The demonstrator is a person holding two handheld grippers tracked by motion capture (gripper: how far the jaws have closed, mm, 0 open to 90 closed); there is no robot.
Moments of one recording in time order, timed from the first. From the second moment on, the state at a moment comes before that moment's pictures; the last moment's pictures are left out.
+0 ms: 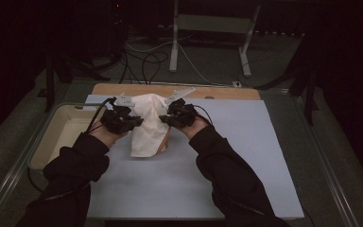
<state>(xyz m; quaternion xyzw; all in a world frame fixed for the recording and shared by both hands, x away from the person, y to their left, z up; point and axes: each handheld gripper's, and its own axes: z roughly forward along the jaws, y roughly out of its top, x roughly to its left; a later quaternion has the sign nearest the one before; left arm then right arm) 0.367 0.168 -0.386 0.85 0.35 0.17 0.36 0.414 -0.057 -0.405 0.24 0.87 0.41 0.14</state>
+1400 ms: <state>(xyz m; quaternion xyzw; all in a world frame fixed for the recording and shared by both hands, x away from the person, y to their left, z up) 0.346 0.267 -0.353 0.83 0.40 0.20 0.34 0.411 0.051 -0.374 0.19 0.88 0.42 0.13</state>
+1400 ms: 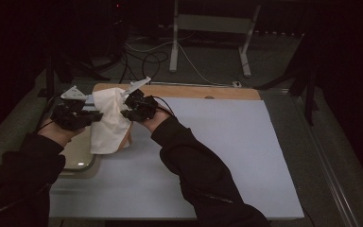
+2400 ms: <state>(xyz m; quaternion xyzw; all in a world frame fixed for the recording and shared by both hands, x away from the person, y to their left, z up) 0.329 0.337 -0.348 0.81 0.44 0.22 0.32 0.398 0.129 -0.367 0.16 0.89 0.41 0.12</state>
